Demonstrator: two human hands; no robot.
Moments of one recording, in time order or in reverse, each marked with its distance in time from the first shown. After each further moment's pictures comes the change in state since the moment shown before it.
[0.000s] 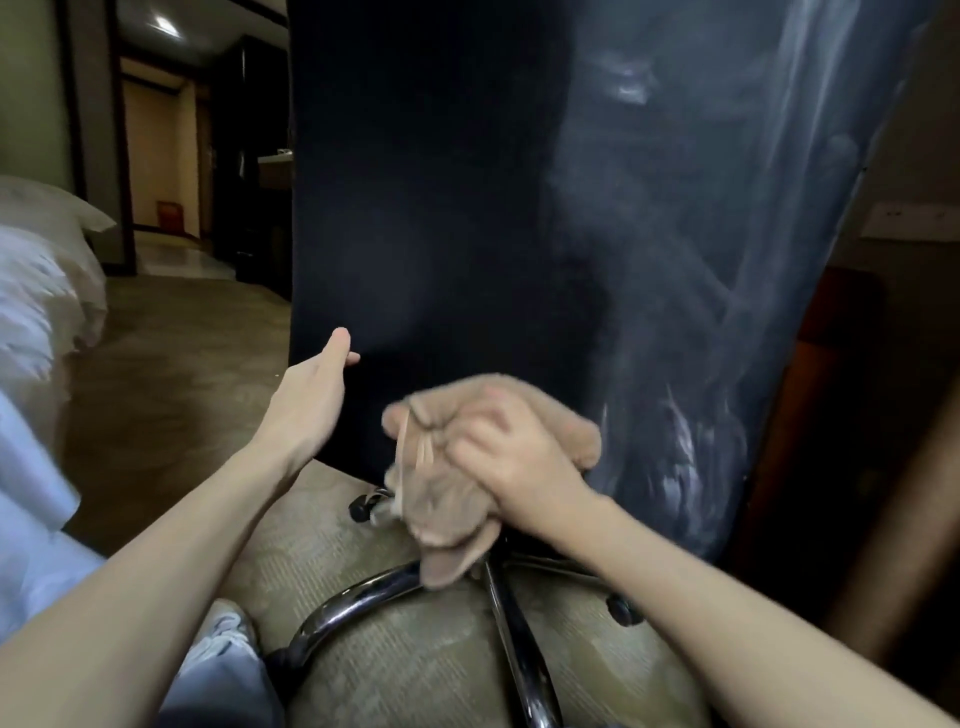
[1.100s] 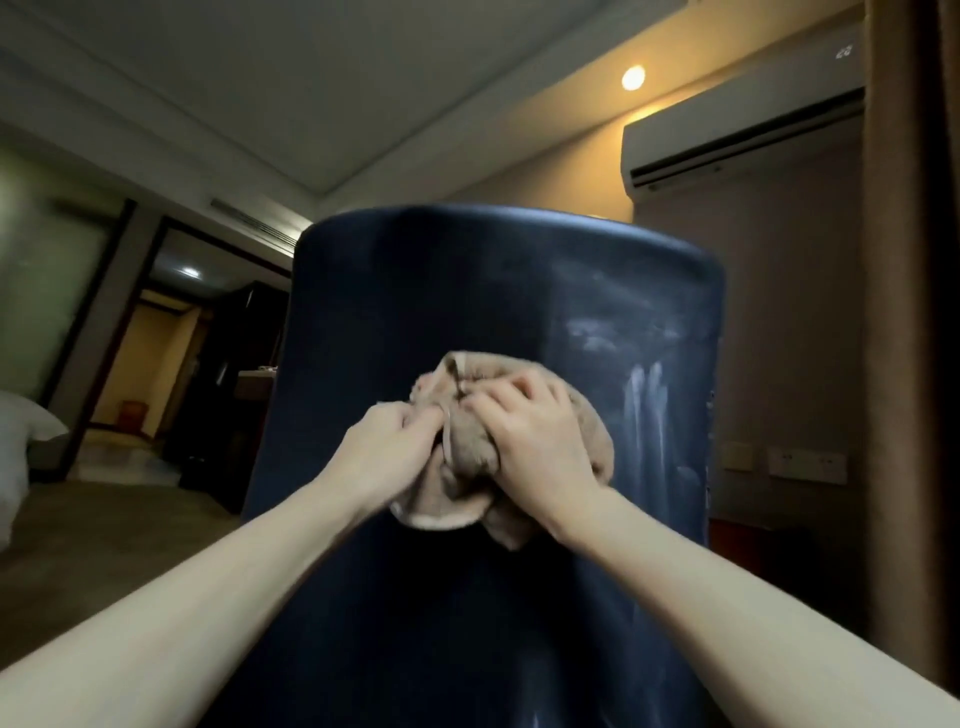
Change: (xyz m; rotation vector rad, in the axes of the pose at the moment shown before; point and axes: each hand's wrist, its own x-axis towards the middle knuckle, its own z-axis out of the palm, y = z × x) left_hand 0.008 0.236 0.044 0.060 -0.072 0.544; right_hand 0.133 0.120 -0.192 -0.500 0.346 0.183
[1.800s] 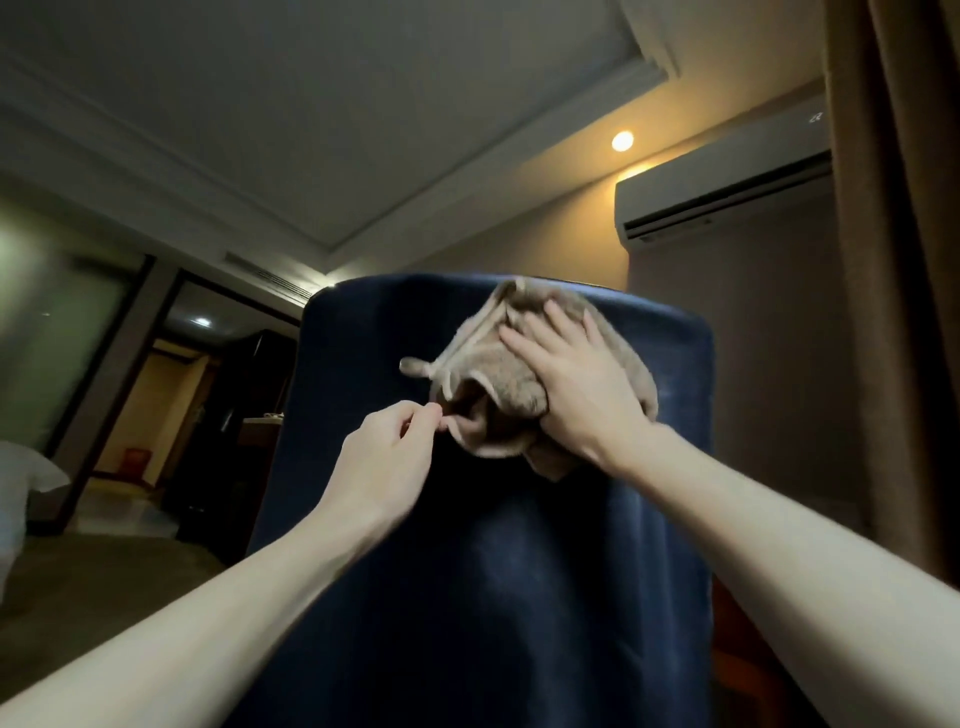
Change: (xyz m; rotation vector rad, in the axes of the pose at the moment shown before) left_hand 0.005 0.044 -0.008 -0.072 0.187 0.114; right_hand 0.077 0.076 -0.050 -0.091 -0.218 0.071
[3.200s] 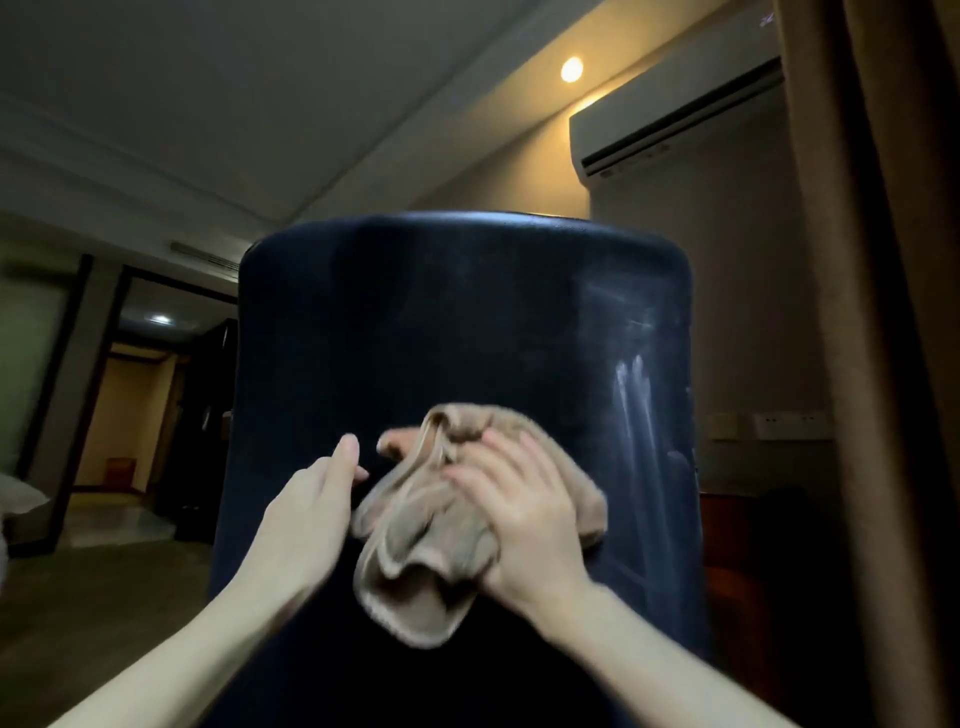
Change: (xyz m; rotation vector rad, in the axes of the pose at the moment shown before) left_hand -0.038 -0.062 -0.001 0.164 -0.086 -0.190; right_hand -0.139 -0.074 0.108 0.400 0.340 0.042
